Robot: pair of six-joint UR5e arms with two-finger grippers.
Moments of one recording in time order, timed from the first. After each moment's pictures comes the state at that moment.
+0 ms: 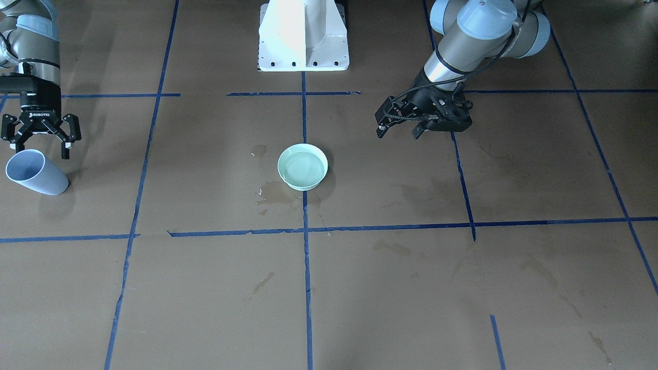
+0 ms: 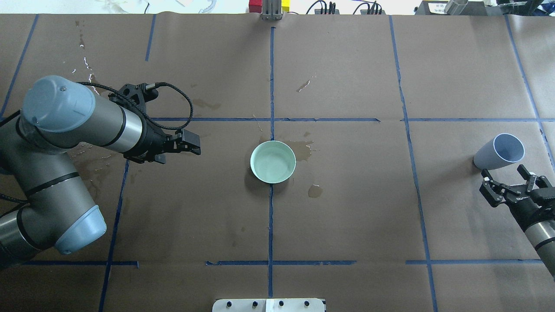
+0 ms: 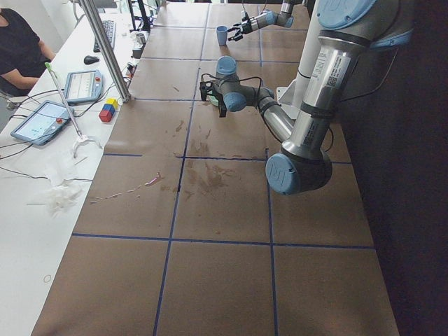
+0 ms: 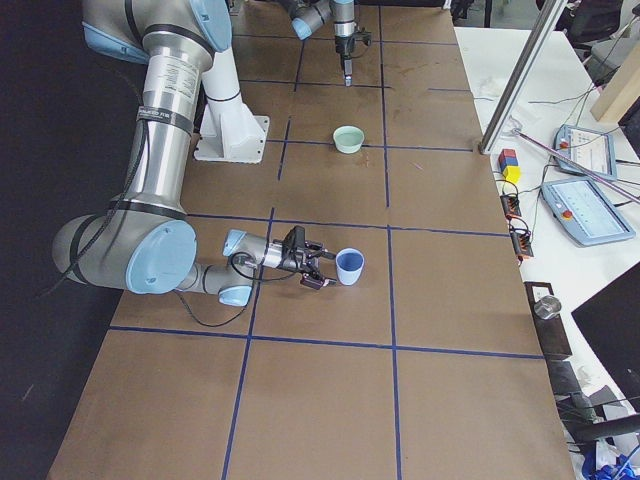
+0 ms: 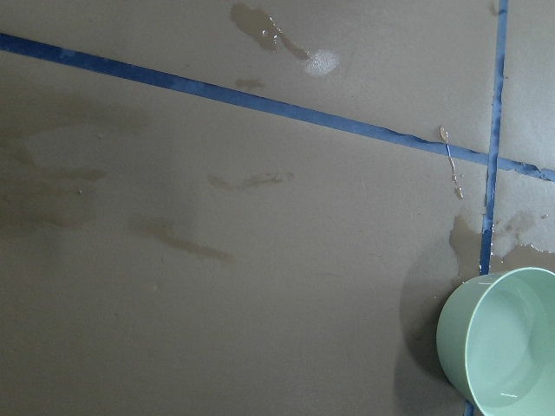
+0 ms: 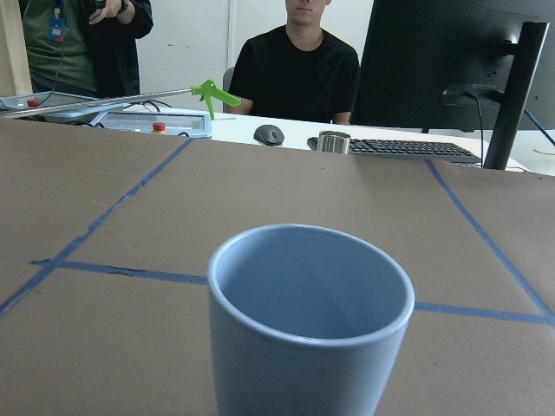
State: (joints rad) left arm -0.66 -1.91 -1.90 -1.94 -2.03 -1.38; right arm 0.20 -1.91 1.48 -0.12 0.56 1.13
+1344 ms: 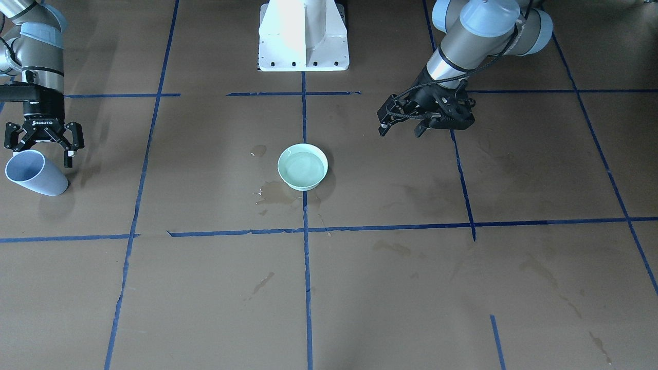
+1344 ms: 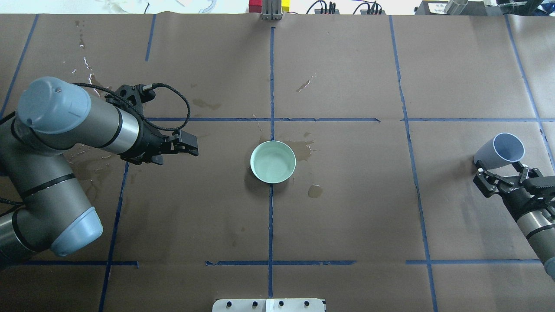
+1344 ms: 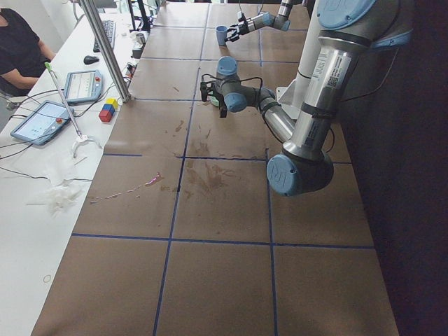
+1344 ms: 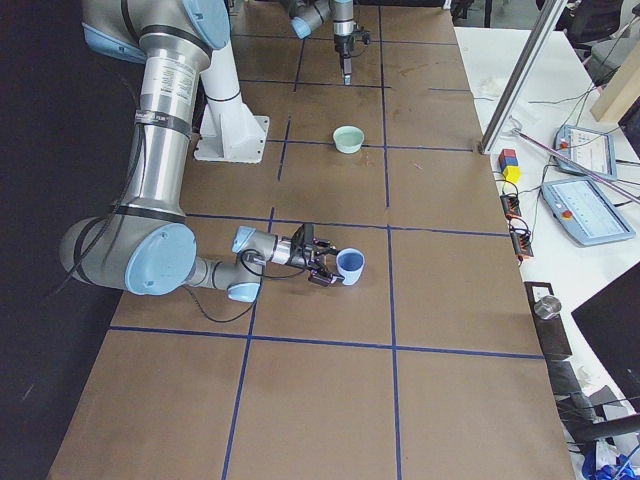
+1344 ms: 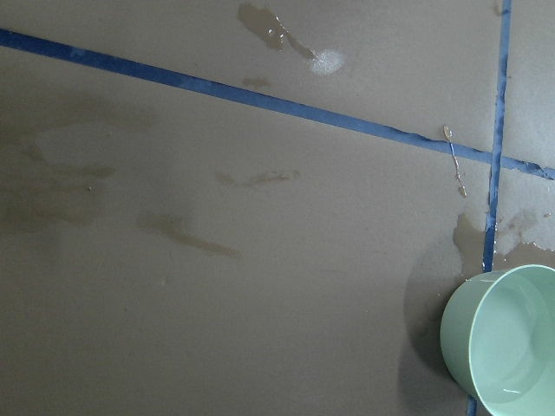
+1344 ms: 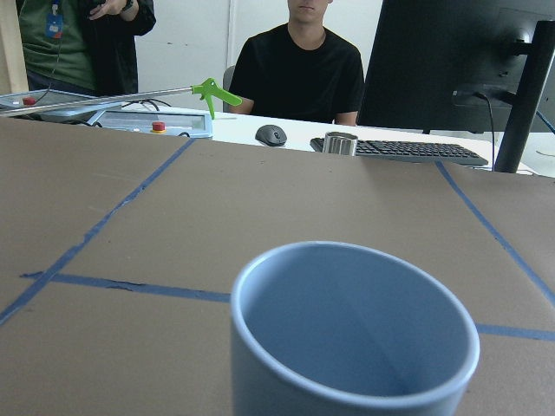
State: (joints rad) left arm -0.66 -1.90 -1.91 -1.94 -2.03 -1.39; right arm 0.29 -1.86 1.47 -0.12 0.63 1.12
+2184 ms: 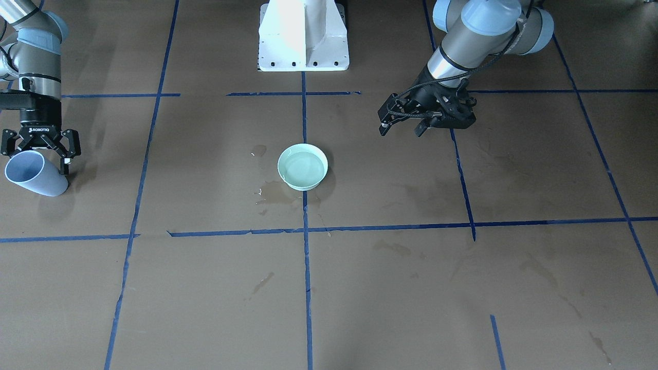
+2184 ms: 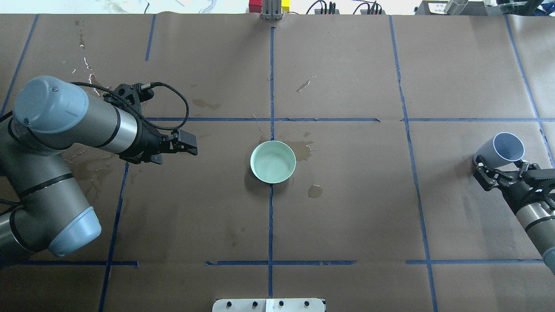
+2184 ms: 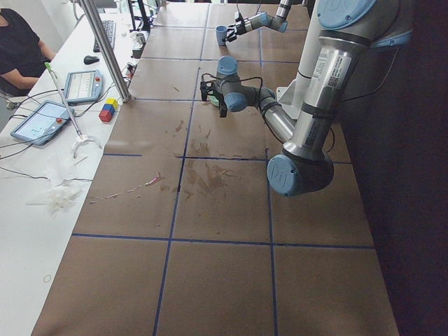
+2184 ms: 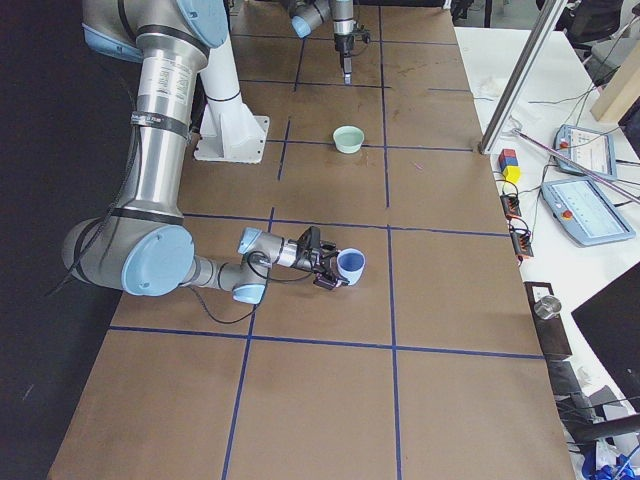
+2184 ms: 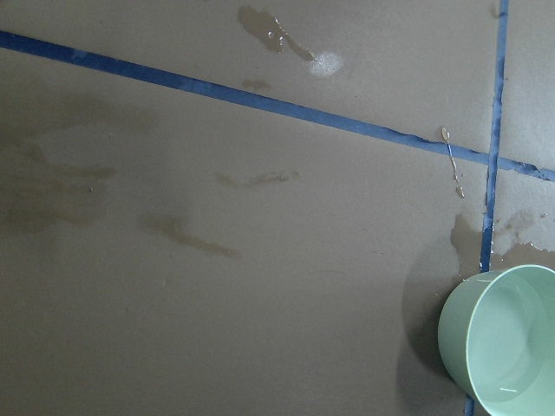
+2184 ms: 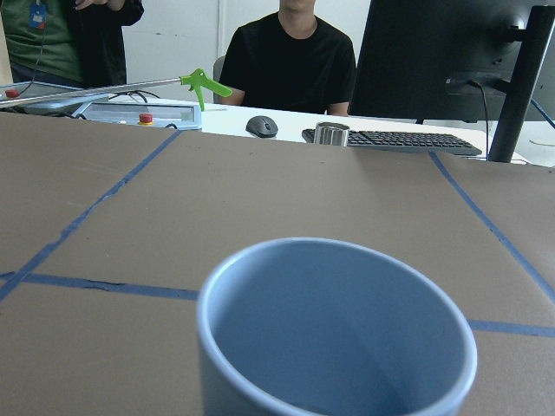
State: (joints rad) left arm -0.67 -1.89 -1.92 -1.94 -2.03 -1.39; right arm 0.33 -1.83 1.44 -0.12 0.68 1.12
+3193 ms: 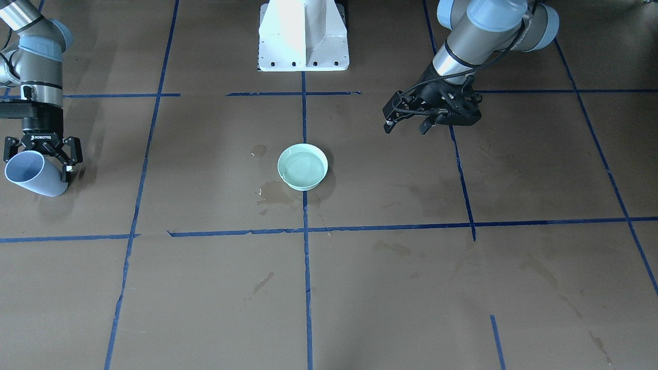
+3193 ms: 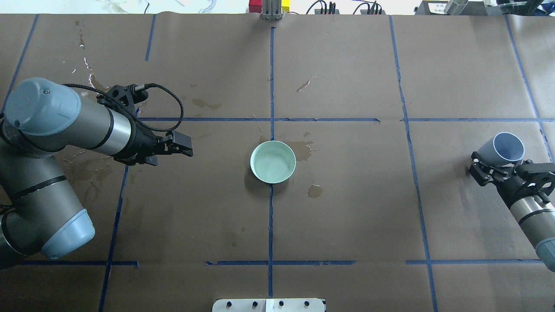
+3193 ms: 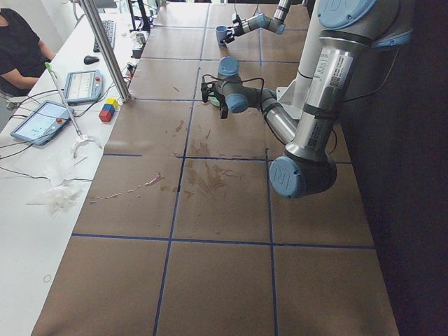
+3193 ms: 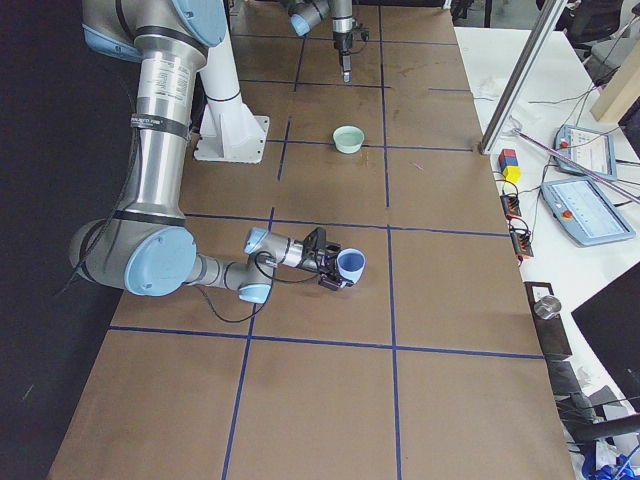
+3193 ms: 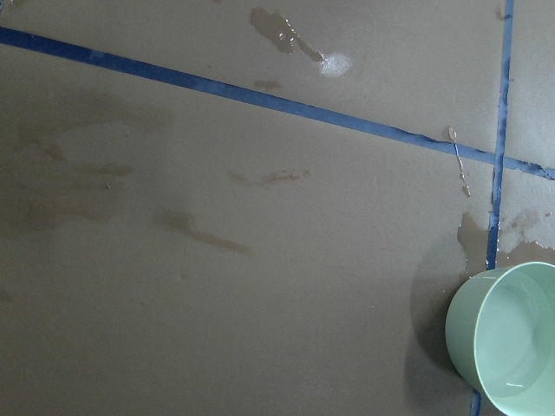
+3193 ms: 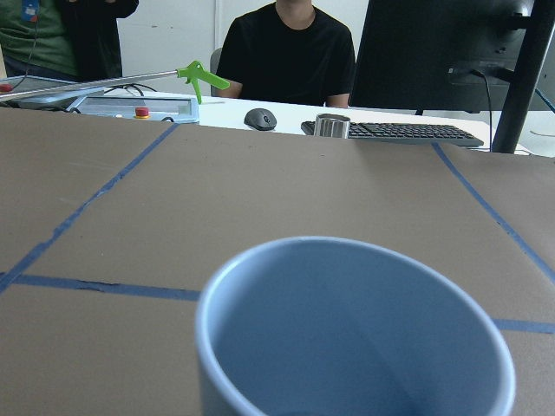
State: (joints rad) left arm -0.67 -1.87 -1.93 -1.94 -2.03 -1.39; right arm 0.37 -1.79 1.40 -0.13 0.72 1.12
